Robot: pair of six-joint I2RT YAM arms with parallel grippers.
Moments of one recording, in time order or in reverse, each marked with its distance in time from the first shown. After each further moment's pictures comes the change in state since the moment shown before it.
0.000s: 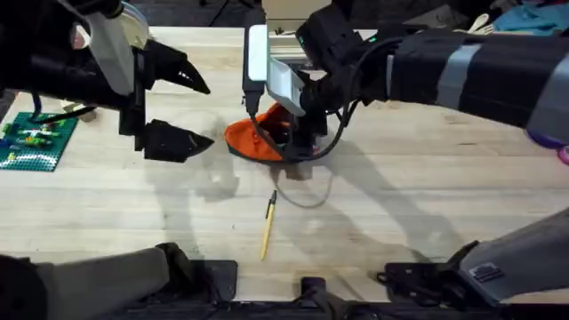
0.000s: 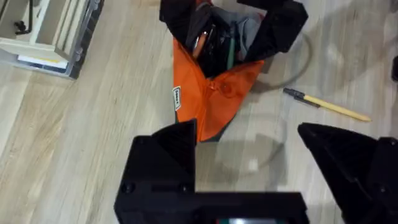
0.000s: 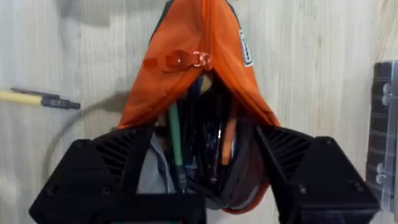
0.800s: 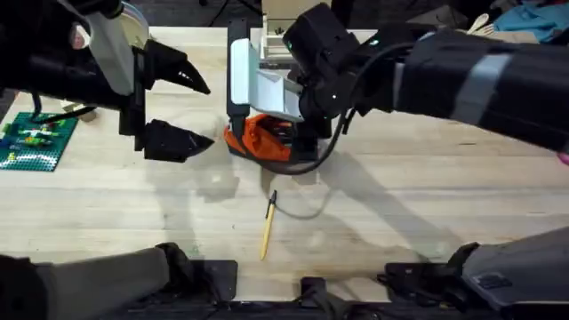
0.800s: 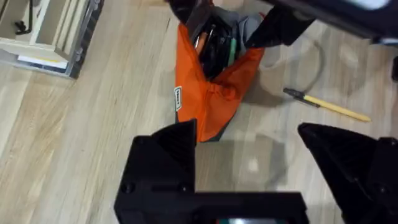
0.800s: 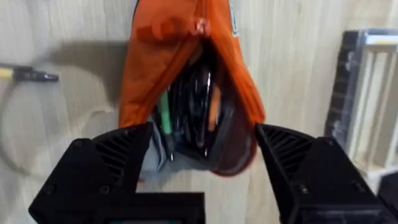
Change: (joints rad) left arm 0.000 0.000 0.000 0.000 0.000 0.000; right arm 0.087 -0.075 0.000 -0.071 0.294 0.008
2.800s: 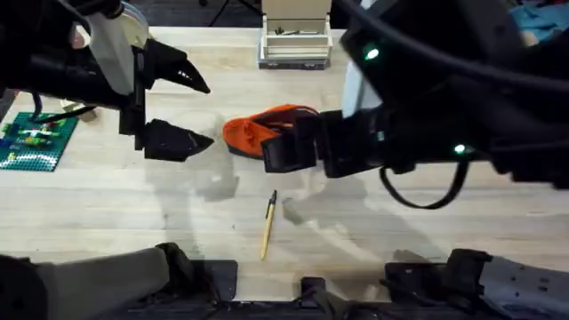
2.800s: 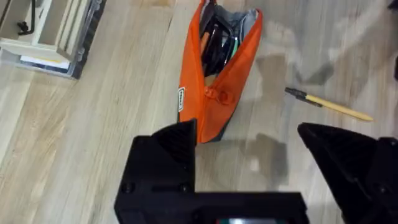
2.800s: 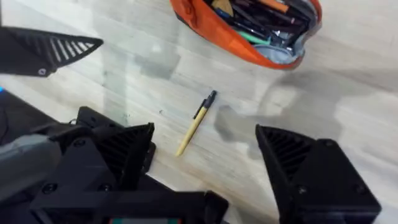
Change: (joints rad) left arm 0.000 0.000 0.000 0.008 0.000 0.000; right arm 0.242 -0.447 0.000 -0.342 0.064 1.586
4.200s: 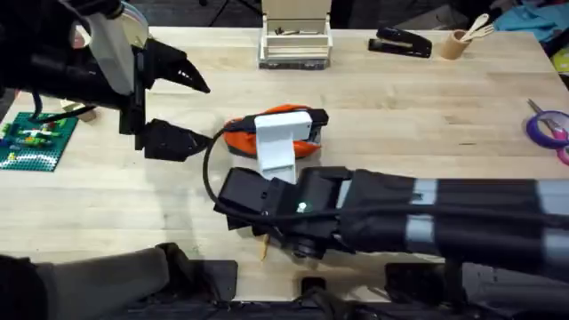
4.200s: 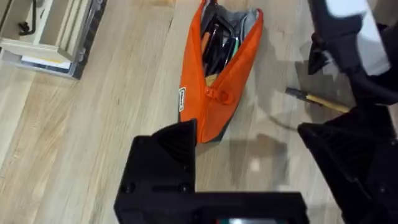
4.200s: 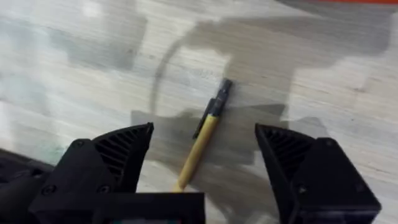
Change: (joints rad) left arm 0.000 0.000 0.000 0.003 0.000 0.000; right arm 0.295 0.438 -0.242 0.411 0.197 0.341
